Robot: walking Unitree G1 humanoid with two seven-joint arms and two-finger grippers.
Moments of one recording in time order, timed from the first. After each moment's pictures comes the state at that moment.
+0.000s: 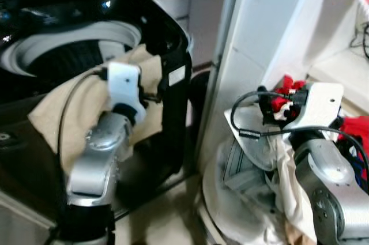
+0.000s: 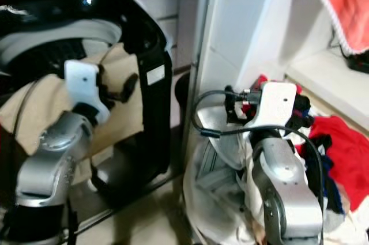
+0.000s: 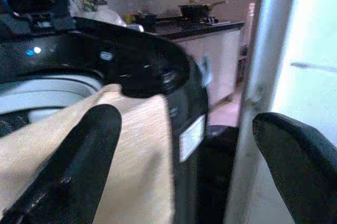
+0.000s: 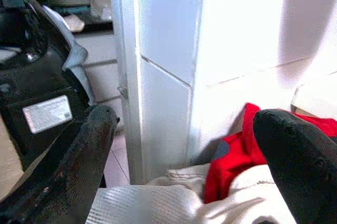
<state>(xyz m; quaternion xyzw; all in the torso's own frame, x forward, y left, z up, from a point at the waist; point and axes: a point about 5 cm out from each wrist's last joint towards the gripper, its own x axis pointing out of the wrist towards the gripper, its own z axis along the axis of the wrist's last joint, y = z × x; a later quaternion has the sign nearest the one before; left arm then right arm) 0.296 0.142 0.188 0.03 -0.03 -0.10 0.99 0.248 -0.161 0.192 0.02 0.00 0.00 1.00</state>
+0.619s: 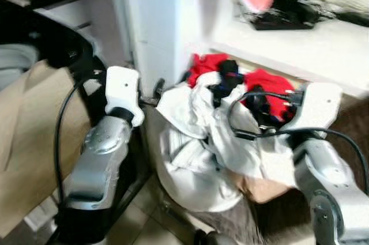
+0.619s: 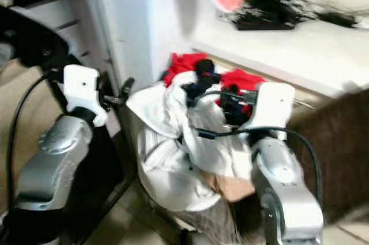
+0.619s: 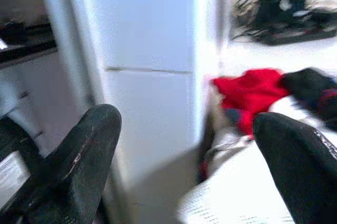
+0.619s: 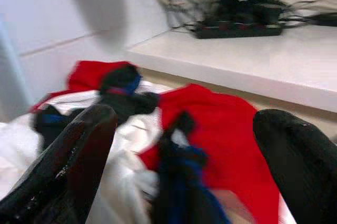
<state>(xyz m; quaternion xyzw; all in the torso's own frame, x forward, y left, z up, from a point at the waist) 0.294 0.134 0.182 0.04 -0.02 -0.11 0.99 0.246 -0.169 0.186 0.02 0.02 -0.01 1.00</state>
